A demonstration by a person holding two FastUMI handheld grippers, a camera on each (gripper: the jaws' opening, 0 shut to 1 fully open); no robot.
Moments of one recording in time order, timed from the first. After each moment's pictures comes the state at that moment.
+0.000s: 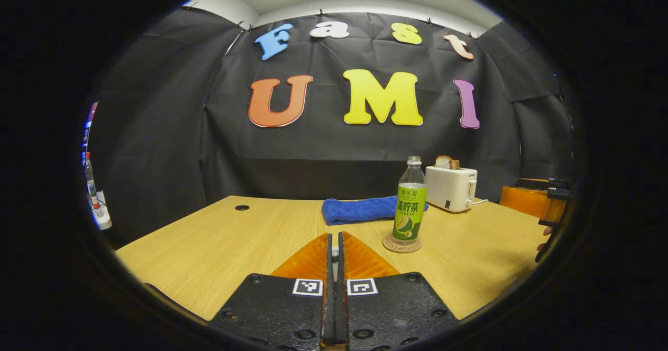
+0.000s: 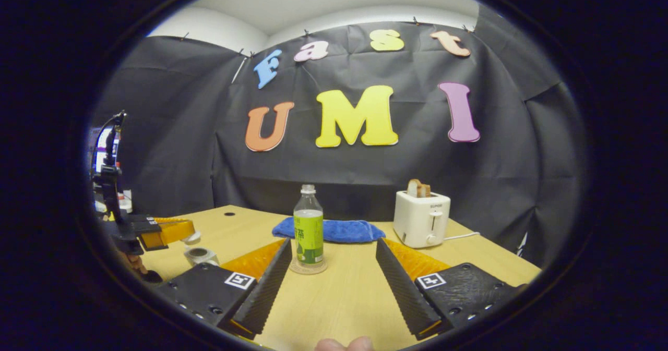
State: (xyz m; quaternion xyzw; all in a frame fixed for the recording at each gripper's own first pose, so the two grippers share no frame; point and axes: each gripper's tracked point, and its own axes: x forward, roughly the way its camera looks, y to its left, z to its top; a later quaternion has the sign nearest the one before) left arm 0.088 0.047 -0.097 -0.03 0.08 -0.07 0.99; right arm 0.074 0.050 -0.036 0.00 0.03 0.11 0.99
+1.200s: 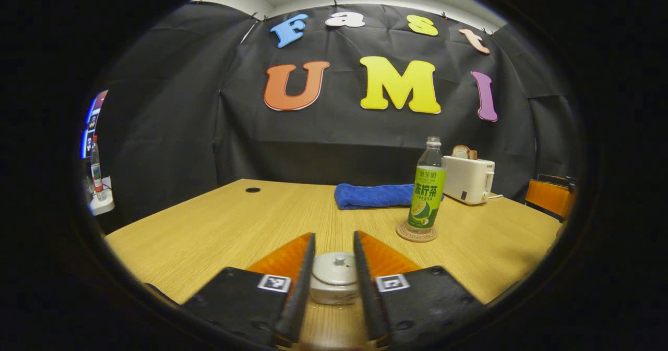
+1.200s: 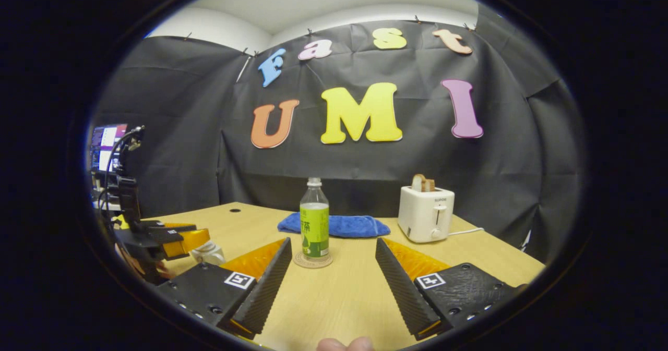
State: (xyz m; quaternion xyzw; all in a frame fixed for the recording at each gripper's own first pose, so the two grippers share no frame) left arm 0.090 0.060 -0.120 -0.05 0.10 -0.02 0.99; right arm 0.069 0.052 -0.048 0.02 0.03 0.12 0.99
